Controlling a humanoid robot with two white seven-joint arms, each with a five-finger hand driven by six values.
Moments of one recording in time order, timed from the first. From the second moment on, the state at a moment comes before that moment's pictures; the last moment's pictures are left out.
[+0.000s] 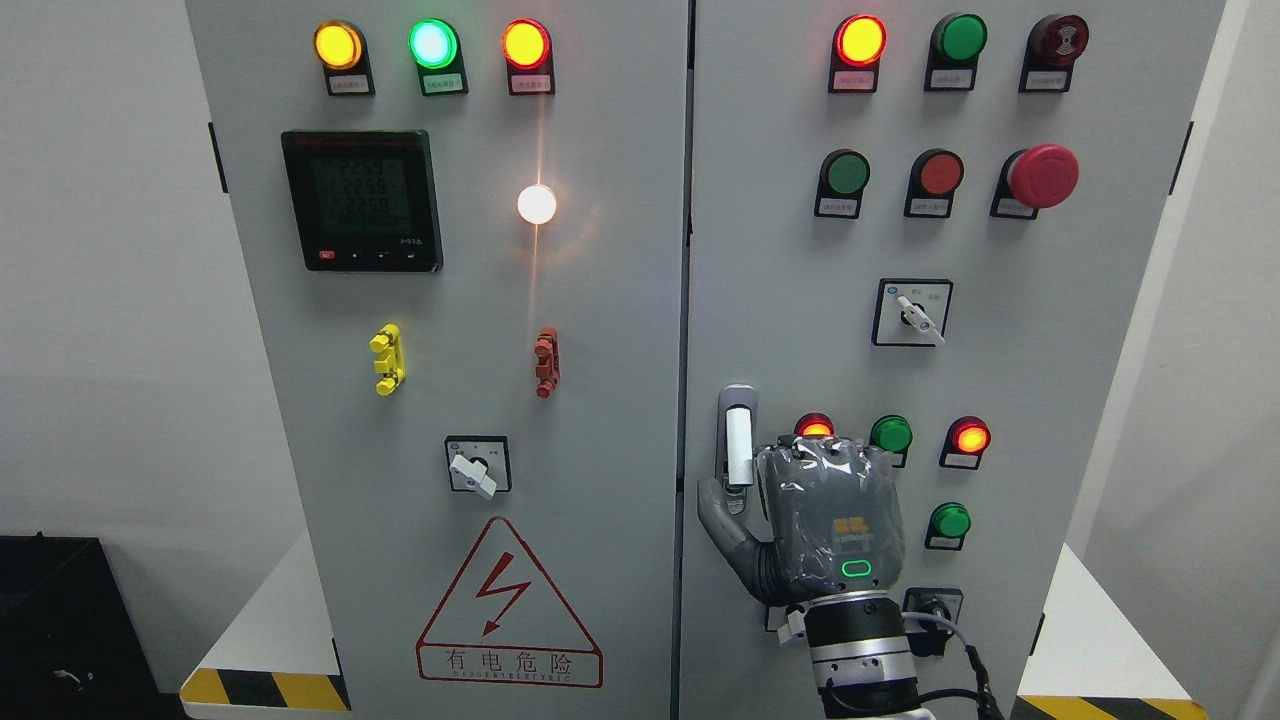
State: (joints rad) left arm 0.00 -0.10 -0.10 -0.07 0.07 -0.06 0.01; right arm -0.45 0.13 0.25 -1.77 1.56 0.16 -0.06
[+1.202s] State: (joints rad) left arm 0.00 -0.10 -0.10 -0.07 0.07 -0.06 0.01; right arm -0.47 0.13 0.24 -1.75 1.56 0.17 -0.07
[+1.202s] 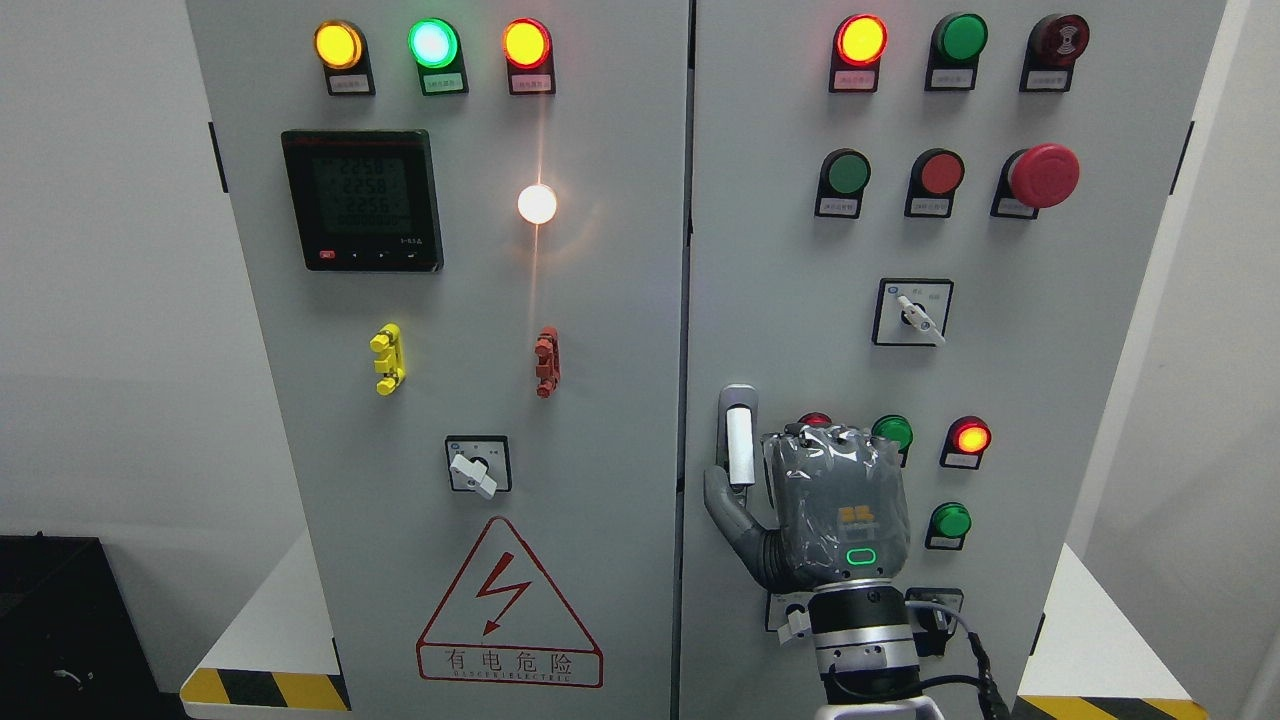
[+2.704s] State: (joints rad) left arm 0.00 -0.10 -0.10 -0.07 0.07 -0.06 0.01; right arm -0.46 0.13 0.23 -1.76 1.56 0.18 -0.08
